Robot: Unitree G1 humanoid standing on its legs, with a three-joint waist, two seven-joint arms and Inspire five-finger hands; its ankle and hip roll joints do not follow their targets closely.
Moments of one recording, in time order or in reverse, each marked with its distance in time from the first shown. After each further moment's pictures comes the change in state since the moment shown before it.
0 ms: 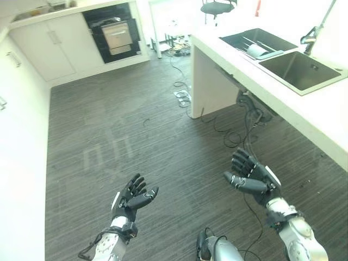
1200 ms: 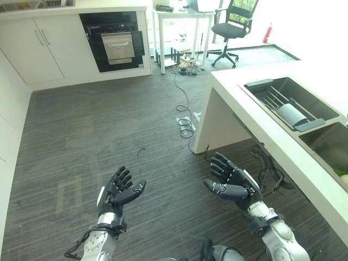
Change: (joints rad) left arm -0.009 0.078 0.097 0.020 0.012 -0.055 0.024; right arm 0.060 0.048 0.121 -0.041 -0.022 -0.005 0.042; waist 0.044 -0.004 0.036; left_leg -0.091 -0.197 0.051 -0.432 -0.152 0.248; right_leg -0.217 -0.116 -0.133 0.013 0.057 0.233
